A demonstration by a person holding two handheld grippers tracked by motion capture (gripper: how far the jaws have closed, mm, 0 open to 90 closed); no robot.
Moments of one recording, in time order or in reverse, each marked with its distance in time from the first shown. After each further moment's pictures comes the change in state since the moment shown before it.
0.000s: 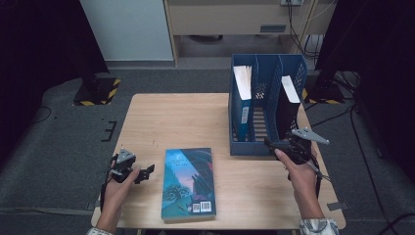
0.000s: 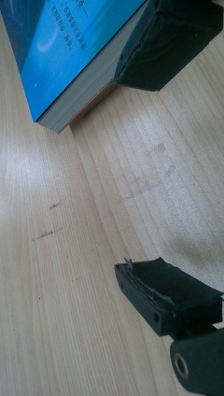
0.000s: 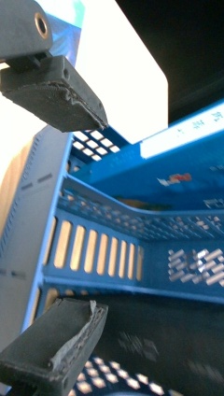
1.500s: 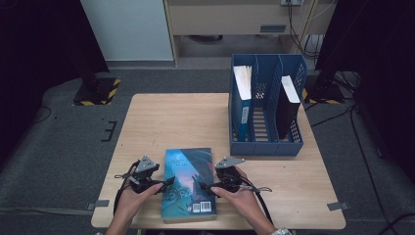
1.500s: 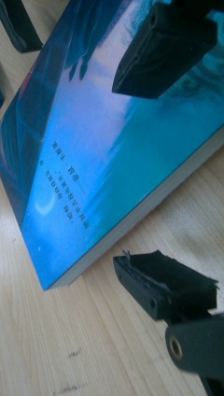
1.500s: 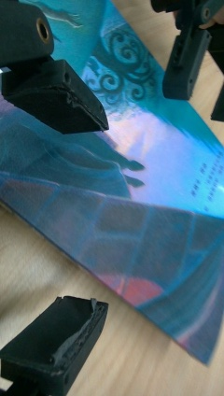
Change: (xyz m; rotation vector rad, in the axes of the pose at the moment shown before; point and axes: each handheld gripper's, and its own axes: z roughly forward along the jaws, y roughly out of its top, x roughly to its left) left arm -0.072 0.006 0.000 0.035 -0.211 0.139; right arm 0.161 -0.092 0.071 0.383 0.432 -0.188
